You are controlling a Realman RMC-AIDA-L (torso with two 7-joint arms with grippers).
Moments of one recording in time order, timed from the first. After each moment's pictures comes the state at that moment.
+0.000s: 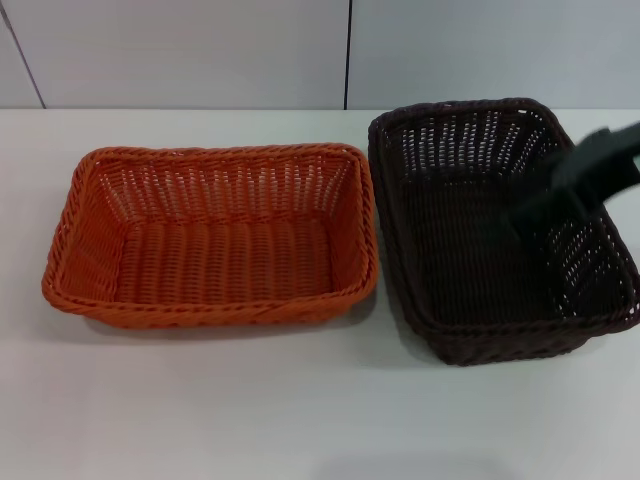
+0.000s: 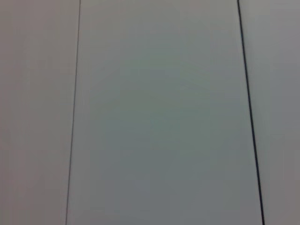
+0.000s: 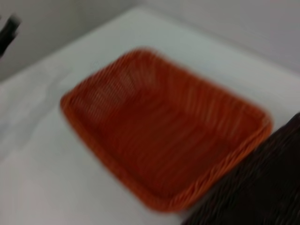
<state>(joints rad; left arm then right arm) -0.01 -2.07 -1.16 -0.52 2.30 1.38 0.14 0.72 2.00 -0.98 -1.46 -2.30 -1.87 2.41</state>
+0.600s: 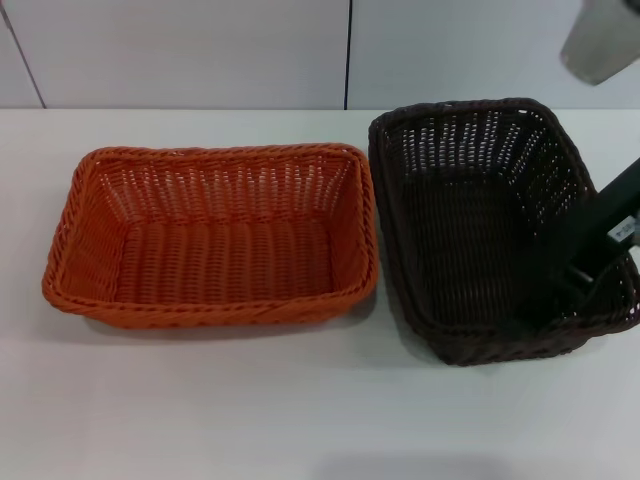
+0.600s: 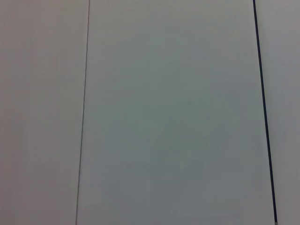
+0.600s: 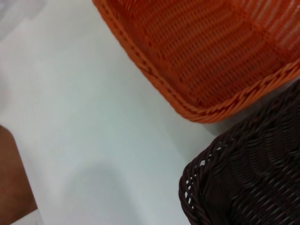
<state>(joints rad) -0.03 -2.07 -1.16 -0.49 2.26 1.36 0.13 0.83 2.01 -1.17 -1.39 -2.47 -1.98 2.41</state>
